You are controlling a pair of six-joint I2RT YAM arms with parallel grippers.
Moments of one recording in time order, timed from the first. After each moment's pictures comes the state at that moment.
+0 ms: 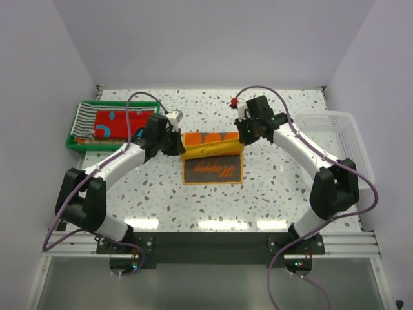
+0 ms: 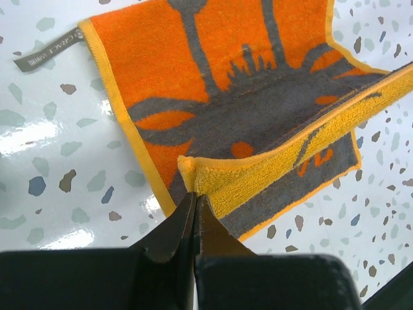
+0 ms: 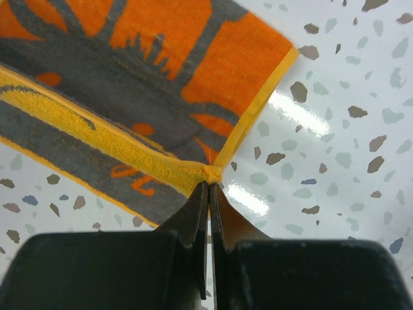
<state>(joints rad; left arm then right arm) -0.39 1.50 0.98 -0.25 0.23 -0.27 0.43 1.64 1.36 -0.65 -0.09 -0.07</state>
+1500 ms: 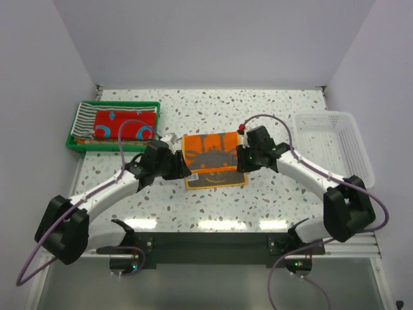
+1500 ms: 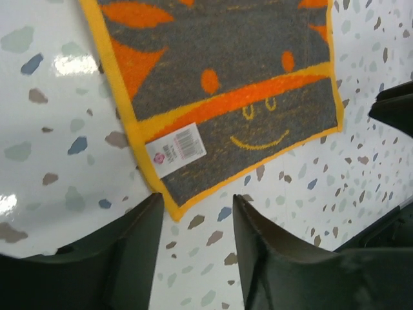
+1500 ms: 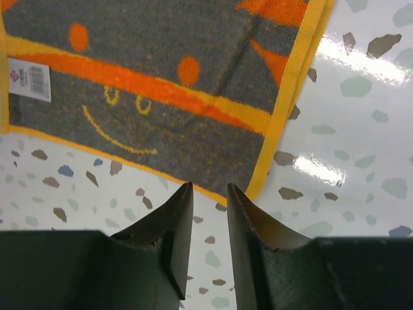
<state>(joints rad) -0.53 1.20 0.64 -0.21 0.15 -0.62 0.51 1.40 0.92 -0.49 -0.11 0.26</state>
